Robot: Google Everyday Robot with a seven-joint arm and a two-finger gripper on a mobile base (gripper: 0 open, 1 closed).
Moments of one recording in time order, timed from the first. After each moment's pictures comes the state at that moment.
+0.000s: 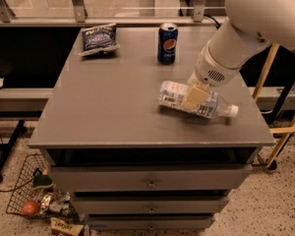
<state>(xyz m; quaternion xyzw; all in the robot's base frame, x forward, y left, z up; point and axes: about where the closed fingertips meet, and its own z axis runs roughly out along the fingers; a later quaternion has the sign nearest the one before) 0.549 -0.121 0.866 -0.58 0.79 0.04 0.20</state>
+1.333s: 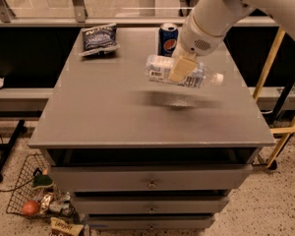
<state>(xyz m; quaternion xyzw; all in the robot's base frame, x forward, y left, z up) 0.599 -0.091 0.915 -0.63 0.74 0.01 0.24</state>
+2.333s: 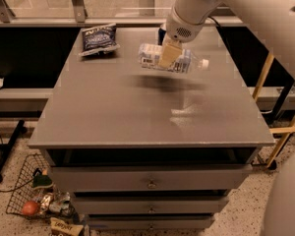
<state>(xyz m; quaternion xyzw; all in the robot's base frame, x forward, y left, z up) 0.674 -0.066 0.912 -0.63 0.74 -0.01 0.24</state>
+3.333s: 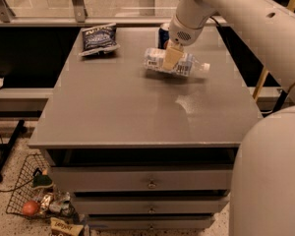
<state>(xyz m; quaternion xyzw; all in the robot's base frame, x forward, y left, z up) 0.710 -0.084 0.879 -0.61 0.76 -0.01 0.21</state>
